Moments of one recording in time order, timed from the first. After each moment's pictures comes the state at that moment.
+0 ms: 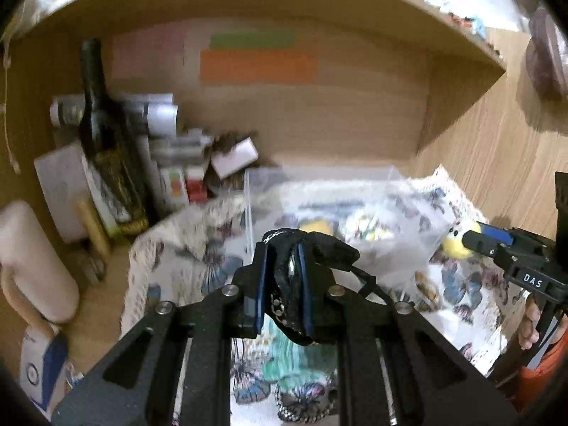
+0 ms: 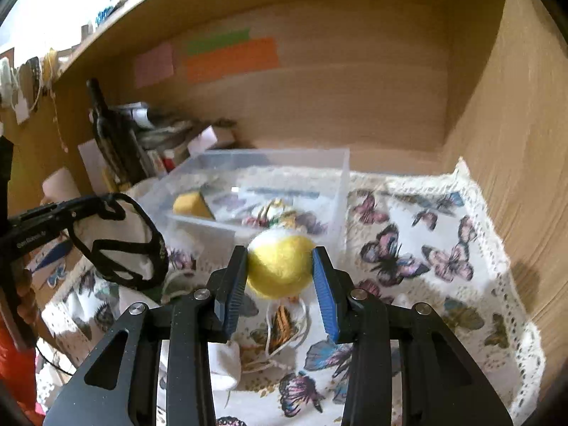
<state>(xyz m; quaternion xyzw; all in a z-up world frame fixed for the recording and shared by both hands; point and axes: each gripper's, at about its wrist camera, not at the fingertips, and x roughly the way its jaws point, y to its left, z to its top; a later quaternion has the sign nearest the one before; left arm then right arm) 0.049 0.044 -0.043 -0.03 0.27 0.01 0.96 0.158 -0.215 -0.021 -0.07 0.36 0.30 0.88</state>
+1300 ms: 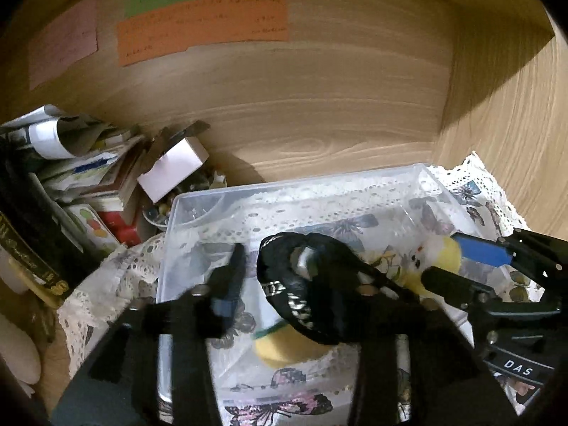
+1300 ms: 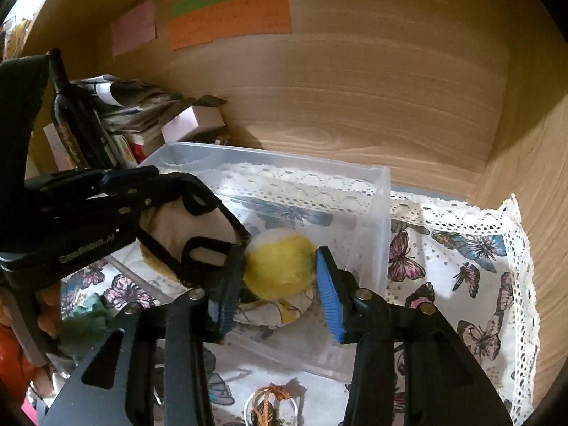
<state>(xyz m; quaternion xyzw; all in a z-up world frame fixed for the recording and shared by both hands) 0.198 0.011 -0.082 0.00 0.34 0.01 0.94 0.238 -0.148 -0.050 -0.13 0.39 0.31 0.86</state>
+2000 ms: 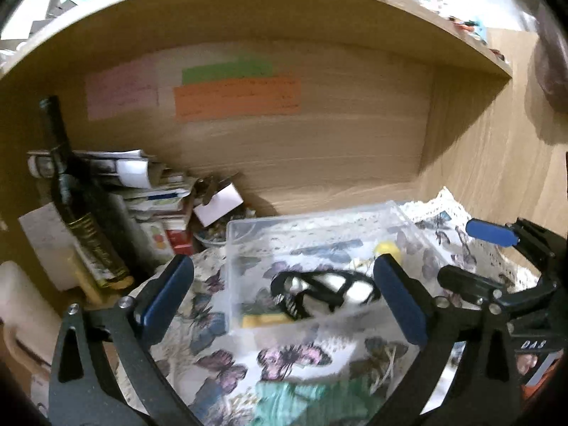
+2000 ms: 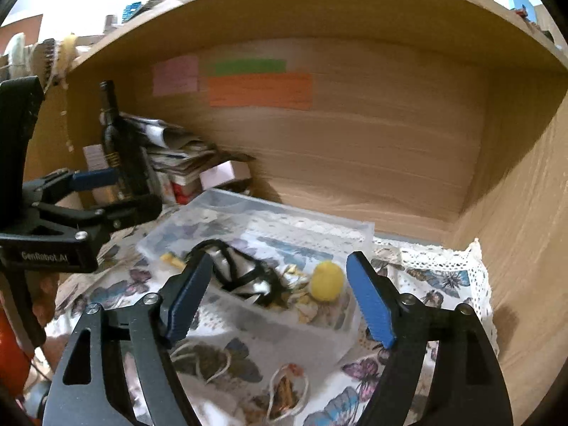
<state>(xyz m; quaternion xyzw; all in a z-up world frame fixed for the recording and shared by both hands) 0.095 0.024 -0.020 0.00 0.26 0.02 0.97 0.188 -0.165 0.007 -0.13 0.30 0.33 0.89</state>
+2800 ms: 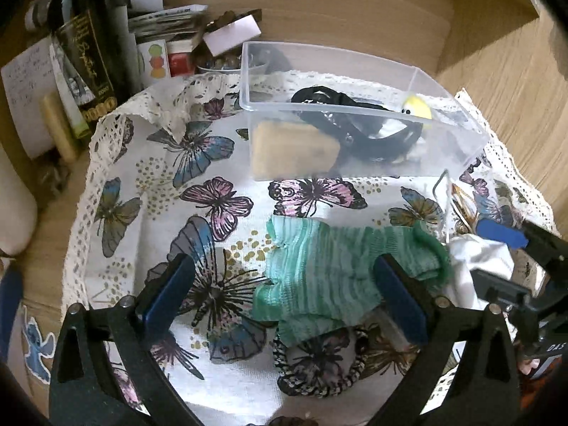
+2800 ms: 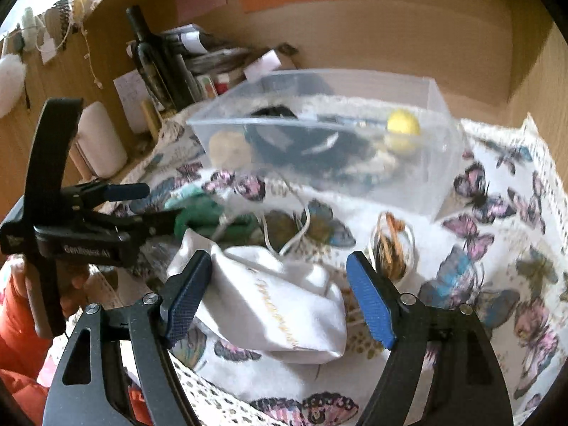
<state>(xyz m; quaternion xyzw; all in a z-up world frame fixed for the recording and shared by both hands) 0.065 0.048 -0.137 -0.06 0.43 0.00 0.90 0.125 -0.168 -0.074 -0.09 0.44 0.37 0.81</state>
